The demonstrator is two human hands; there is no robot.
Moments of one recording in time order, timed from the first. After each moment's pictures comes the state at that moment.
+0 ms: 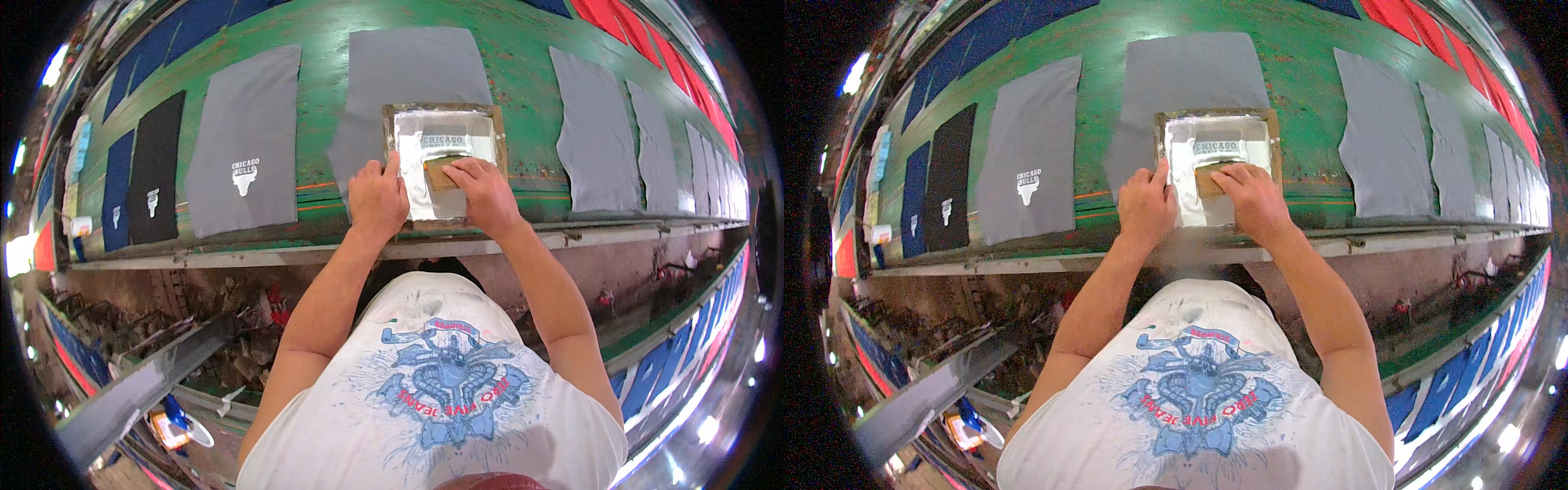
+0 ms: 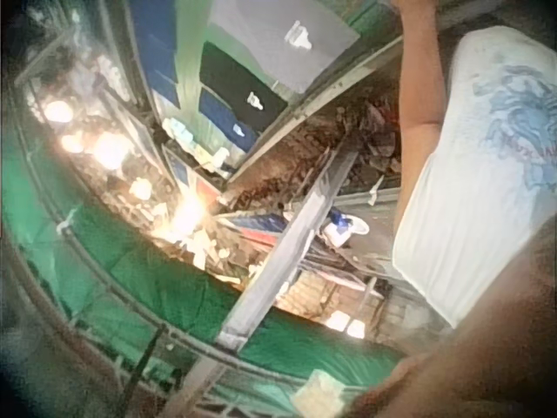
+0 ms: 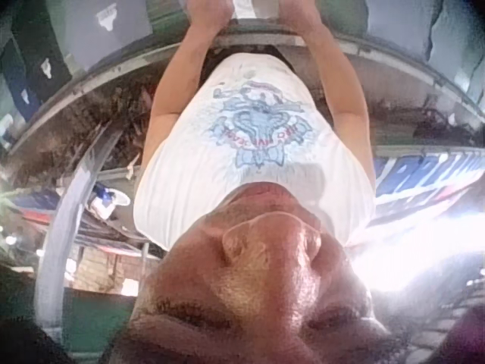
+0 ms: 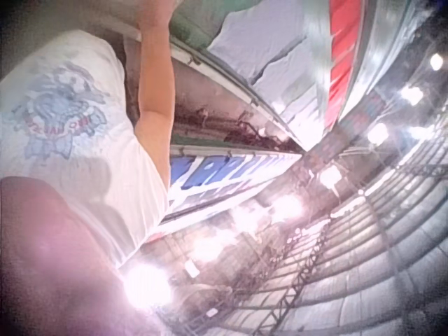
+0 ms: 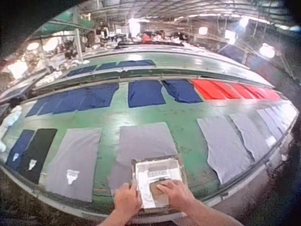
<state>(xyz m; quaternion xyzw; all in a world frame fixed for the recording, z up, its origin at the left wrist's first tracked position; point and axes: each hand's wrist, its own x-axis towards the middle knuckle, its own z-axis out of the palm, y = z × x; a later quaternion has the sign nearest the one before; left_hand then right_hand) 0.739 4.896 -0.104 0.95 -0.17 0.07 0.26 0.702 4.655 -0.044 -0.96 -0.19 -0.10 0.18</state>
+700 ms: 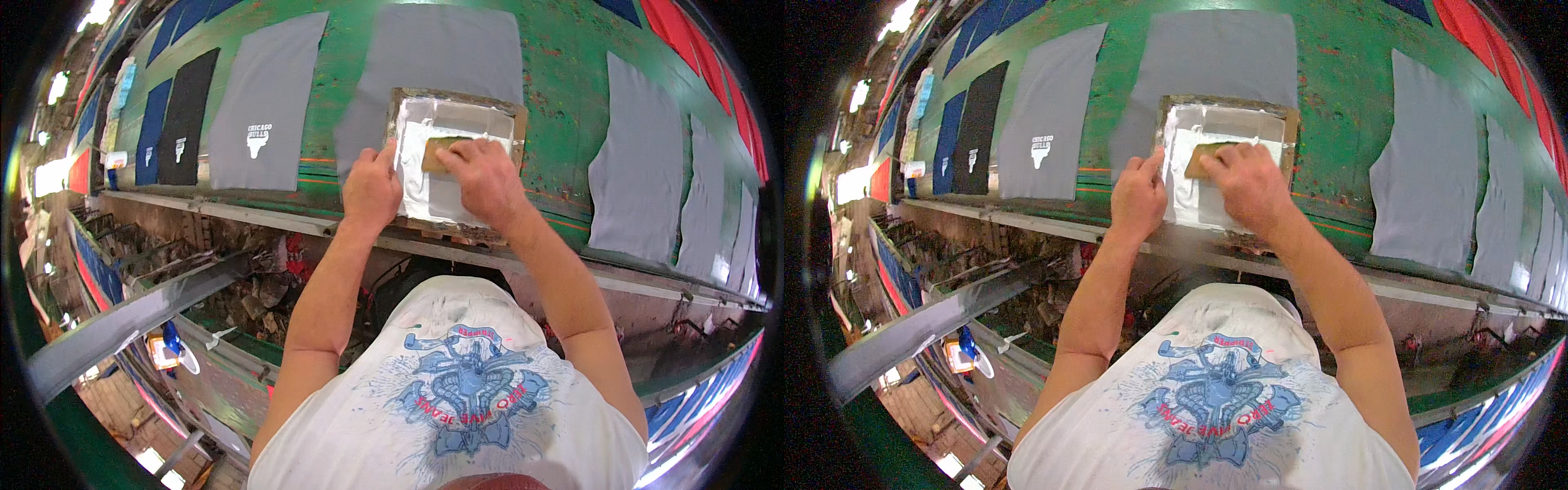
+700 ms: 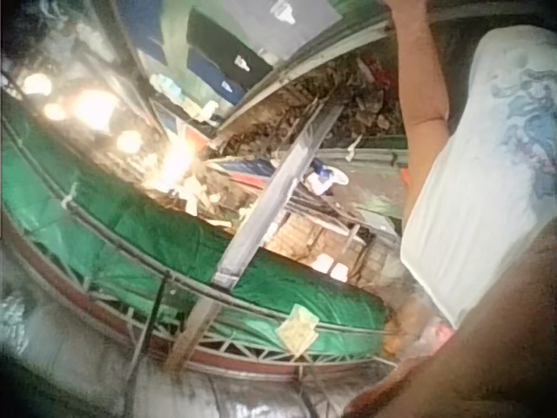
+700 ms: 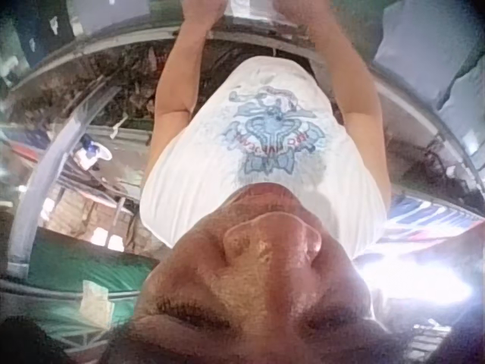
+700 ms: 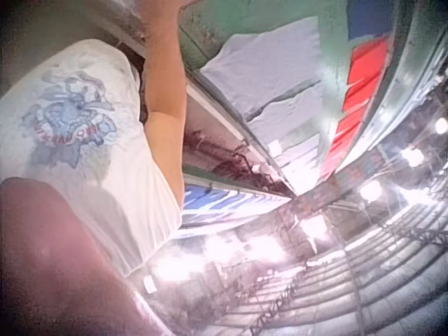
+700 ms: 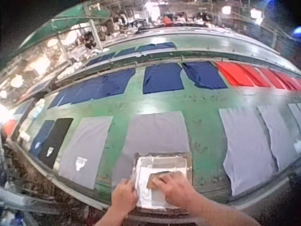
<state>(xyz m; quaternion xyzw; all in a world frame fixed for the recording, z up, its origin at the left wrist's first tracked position) 0.733 4.867 -0.087 0.96 -0.03 0.05 0.26 0.756 4.622 -0.050 -0.93 -0.33 -0.09 0.17</state>
